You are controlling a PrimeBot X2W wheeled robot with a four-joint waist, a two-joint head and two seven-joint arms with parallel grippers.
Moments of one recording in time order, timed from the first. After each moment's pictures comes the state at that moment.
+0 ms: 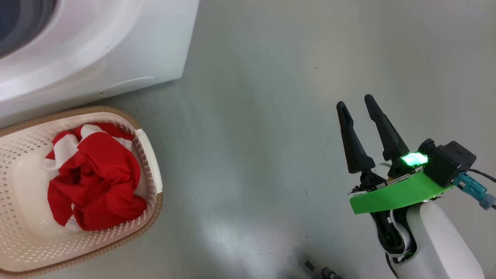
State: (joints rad) left arm -1.36 0.43 -0.04 1.30 0.08 0.20 -0.16; right arm -0.32 -0.05 0.18 0.13 0.53 0.12 -0.26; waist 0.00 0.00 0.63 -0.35
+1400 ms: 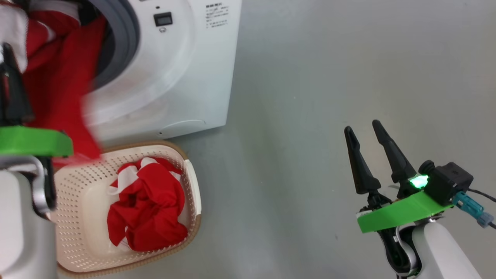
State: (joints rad) left arm -0.66 0.20 0.13 0.39 -0.10 0.02 -0.25; right arm -0.24 -0.06 0.14 0.16 0.46 0.12 -0.26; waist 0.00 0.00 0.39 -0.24
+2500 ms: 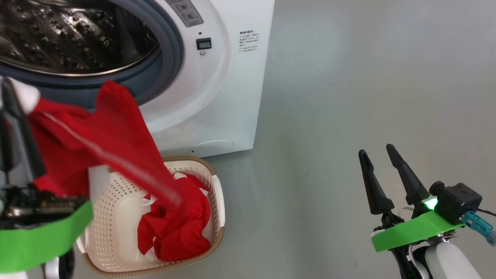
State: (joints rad) left arm -0.31 0.05 0.19 -0.26 -0.07 -0.05 -0.26; right arm -0.14 -0.11 0.11 0.16 0.46 0.12 -0.26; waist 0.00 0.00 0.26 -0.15
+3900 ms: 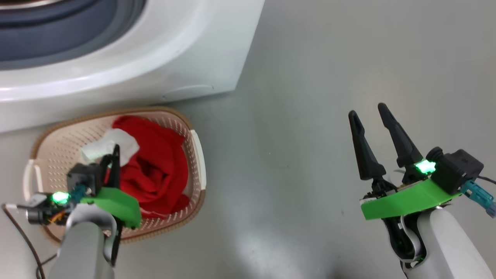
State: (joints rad) left arm -0.53 0.08 0.02 0.74 -0.01 -0.06 -0.26; right arm -0.28 -0.08 0.14 0.13 0.45 0.12 -0.26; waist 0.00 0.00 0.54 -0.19
